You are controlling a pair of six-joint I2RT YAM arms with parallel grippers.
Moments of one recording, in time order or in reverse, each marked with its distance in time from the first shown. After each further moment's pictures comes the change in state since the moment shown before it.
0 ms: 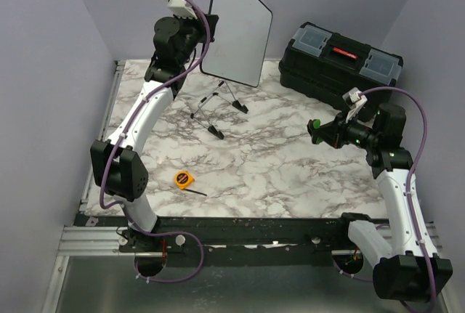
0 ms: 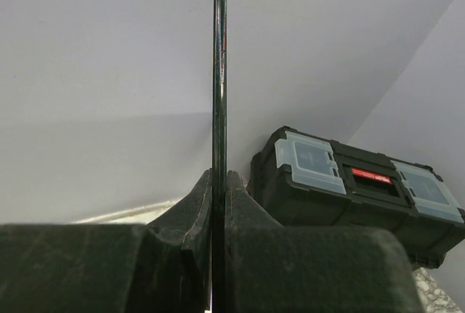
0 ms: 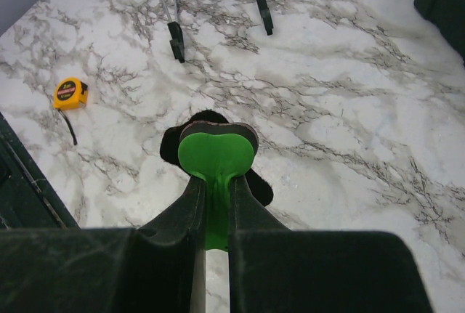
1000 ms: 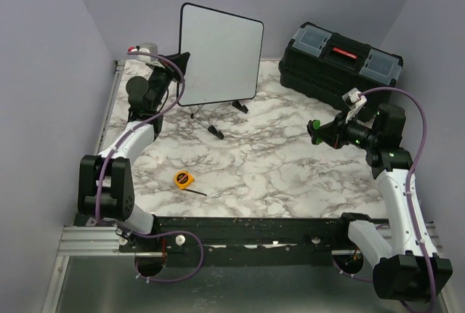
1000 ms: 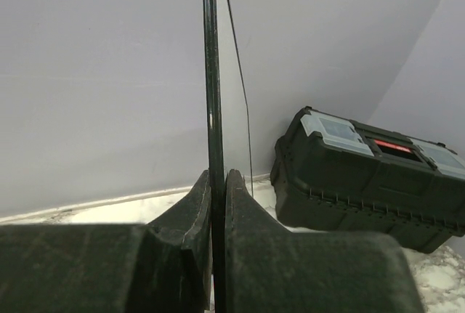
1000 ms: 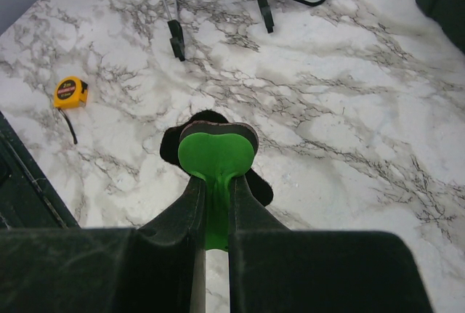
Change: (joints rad) left arm 0.208 -0.206 -0.735 0.674 0.210 -0.068; right arm 0.000 0.000 -0.005 0.000 0.000 0.000
